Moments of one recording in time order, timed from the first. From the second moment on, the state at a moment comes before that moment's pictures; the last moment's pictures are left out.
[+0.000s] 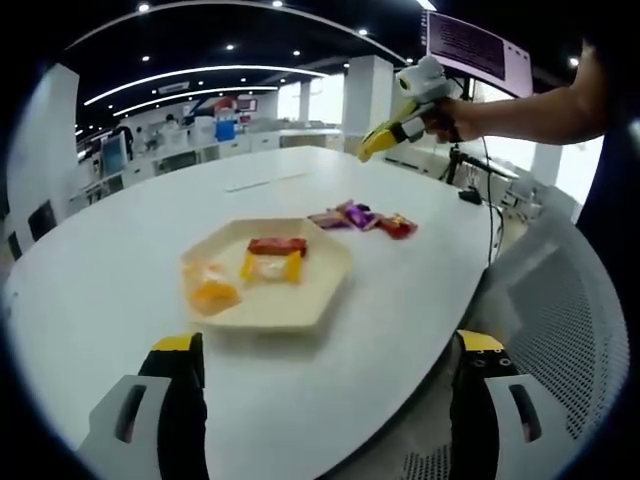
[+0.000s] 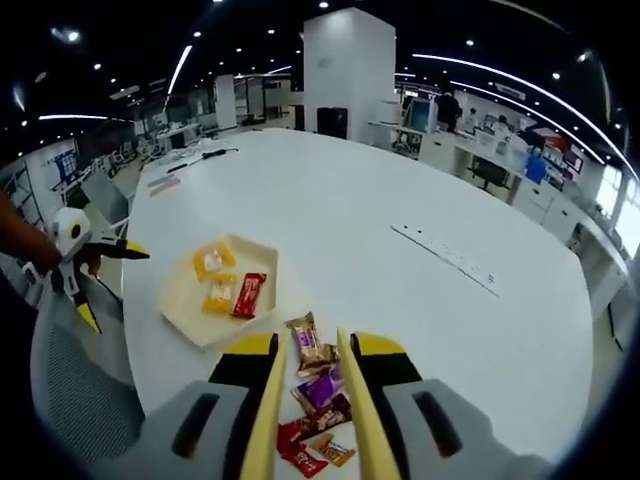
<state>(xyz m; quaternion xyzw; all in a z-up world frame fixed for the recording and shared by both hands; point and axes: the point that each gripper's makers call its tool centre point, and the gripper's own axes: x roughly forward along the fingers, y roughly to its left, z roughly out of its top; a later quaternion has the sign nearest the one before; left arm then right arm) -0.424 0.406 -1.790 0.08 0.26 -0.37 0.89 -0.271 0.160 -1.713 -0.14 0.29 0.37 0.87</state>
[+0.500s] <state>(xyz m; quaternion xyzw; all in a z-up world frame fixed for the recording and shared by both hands) -0.427 0.407 -1.795 0.08 0.27 -0.37 0.89 -0.297 0.132 -1.721 -0.14 0.29 0.35 0.88</state>
